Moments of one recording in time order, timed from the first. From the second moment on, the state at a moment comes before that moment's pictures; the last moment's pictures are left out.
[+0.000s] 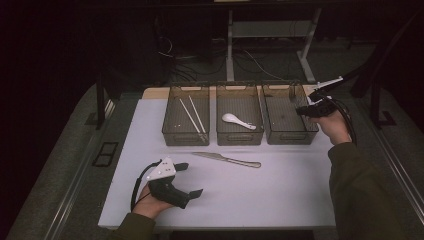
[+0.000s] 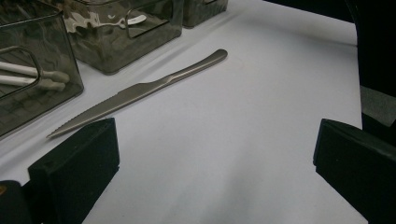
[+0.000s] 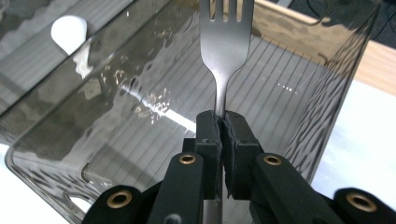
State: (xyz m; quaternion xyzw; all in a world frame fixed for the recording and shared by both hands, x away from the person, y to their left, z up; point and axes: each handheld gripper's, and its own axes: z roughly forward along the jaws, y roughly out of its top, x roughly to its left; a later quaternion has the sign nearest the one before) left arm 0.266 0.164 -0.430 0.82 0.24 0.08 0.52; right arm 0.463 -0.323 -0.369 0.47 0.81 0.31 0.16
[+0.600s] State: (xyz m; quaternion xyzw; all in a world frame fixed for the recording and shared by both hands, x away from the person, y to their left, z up) left arm 0.267 0.164 -0.429 0.81 0.24 0.08 0.52; right arm 0.471 -0.317 -0.386 0.48 0.82 0.27 0.15
